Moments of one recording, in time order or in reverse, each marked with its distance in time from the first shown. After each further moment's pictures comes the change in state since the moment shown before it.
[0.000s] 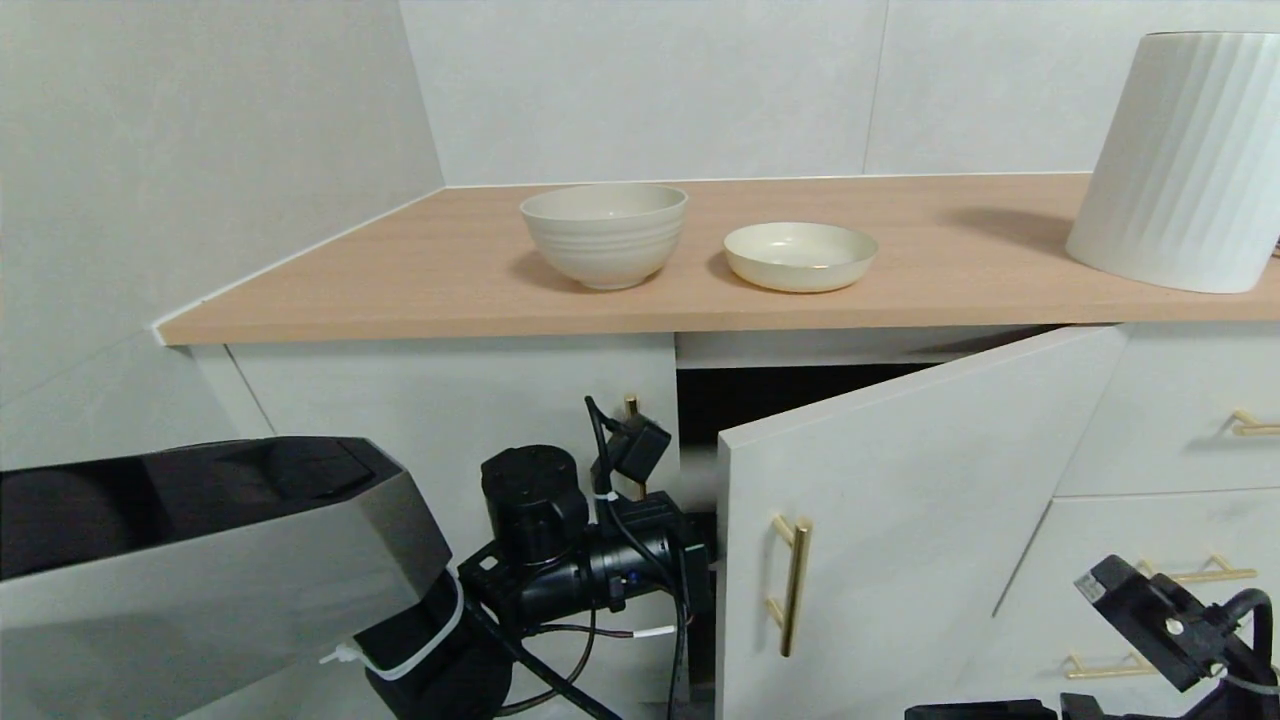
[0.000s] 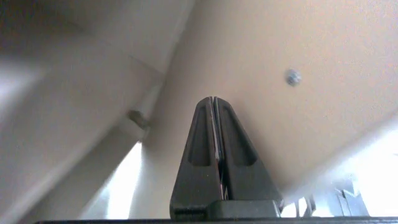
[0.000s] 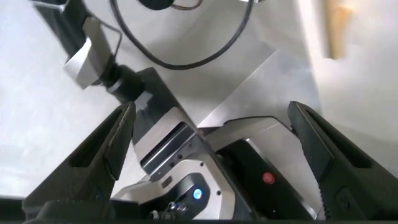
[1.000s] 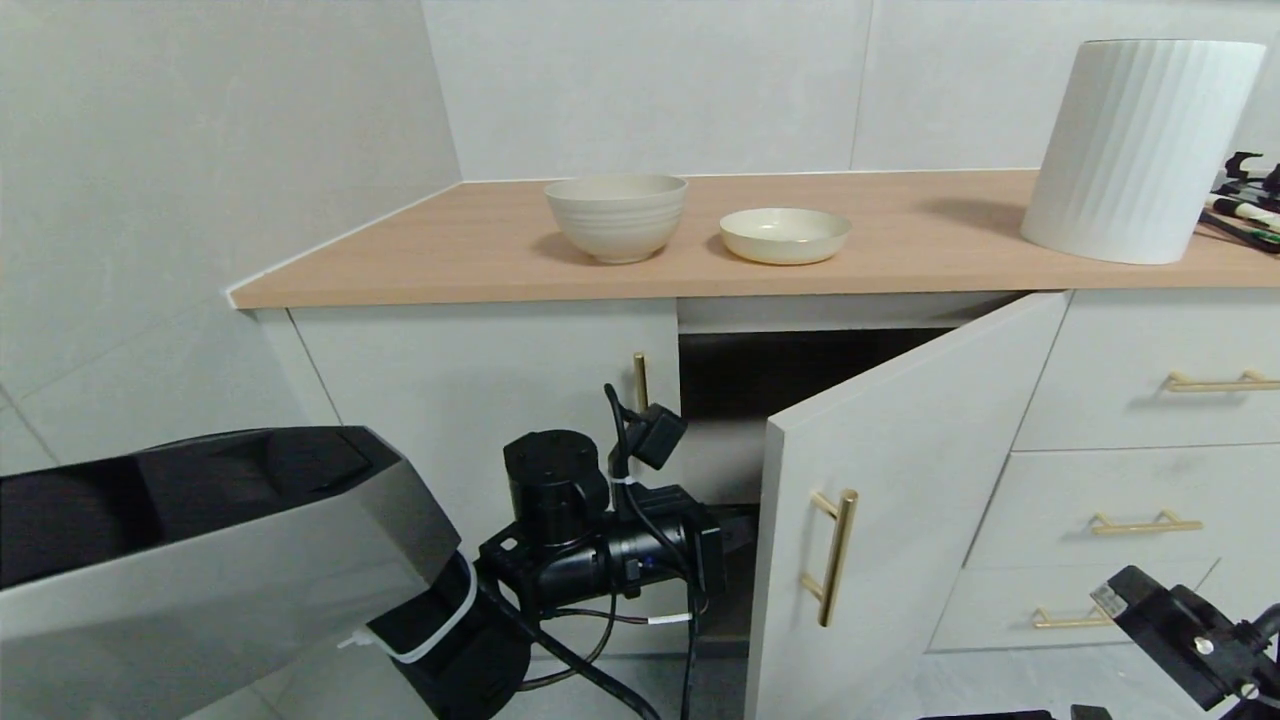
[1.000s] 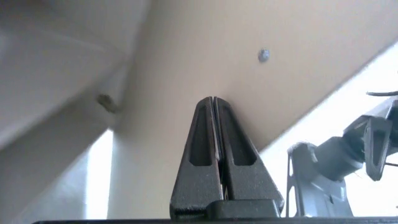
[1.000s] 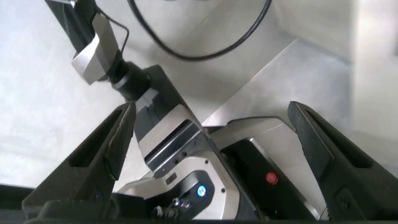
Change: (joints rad) left arm -0.004 0.005 -0.093 0.114 -0.004 -0.044; right arm 0.021 -0.026 0.008 0.006 -0.003 0.000
